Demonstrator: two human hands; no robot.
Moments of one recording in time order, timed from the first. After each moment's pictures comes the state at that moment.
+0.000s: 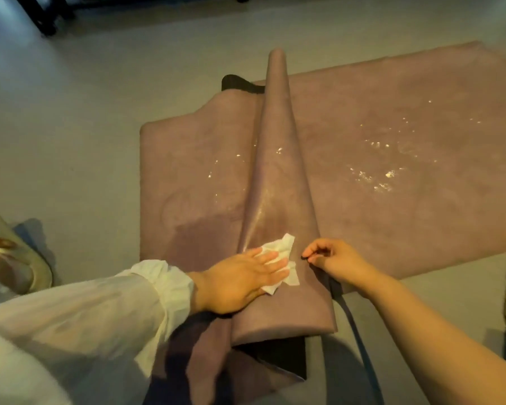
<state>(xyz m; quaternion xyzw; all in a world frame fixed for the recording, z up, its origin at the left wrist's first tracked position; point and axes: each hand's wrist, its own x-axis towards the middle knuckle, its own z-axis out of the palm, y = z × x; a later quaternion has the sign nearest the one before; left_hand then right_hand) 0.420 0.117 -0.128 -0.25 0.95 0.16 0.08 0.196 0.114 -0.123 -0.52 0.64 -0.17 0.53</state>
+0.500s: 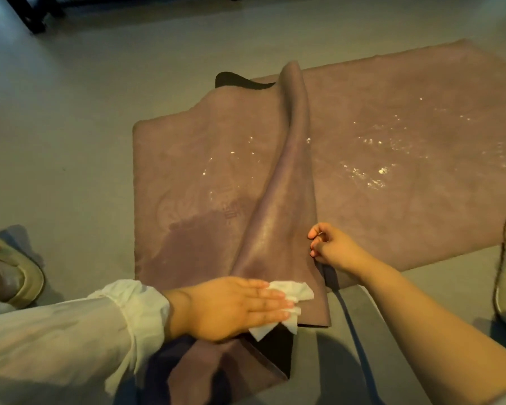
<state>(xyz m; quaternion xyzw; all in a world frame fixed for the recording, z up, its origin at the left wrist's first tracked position) 0.430 0.148 -0.113 -0.10 0.98 0.13 0.08 0.190 0.098 -0.133 -0.48 0.67 -0.20 0.53</state>
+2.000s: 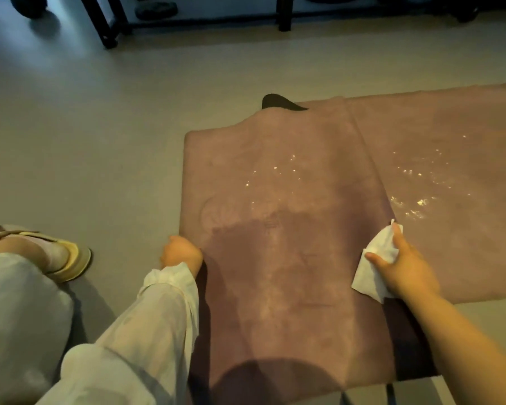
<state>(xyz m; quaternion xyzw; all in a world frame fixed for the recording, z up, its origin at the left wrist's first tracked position) 0.527 0.100 -0.142 -0.91 0.33 0.23 -0.11 0.154 0.101 -0.124 -0.55 0.78 -0.12 0.27</state>
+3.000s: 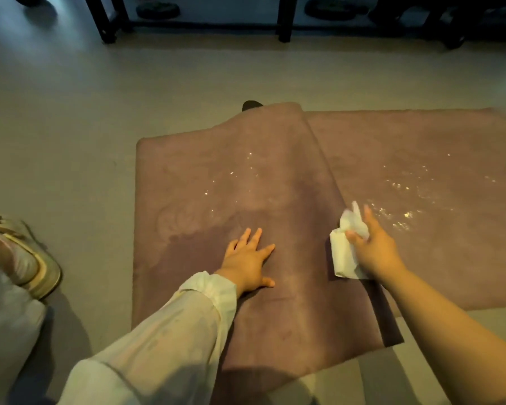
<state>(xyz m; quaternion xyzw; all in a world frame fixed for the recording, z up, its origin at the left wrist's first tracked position) 0.433 0.098 -0.142 -0.61 0.75 0.20 0.11 0.195 0.077 -0.081 -0.56 0.73 -0.24 0.32</state>
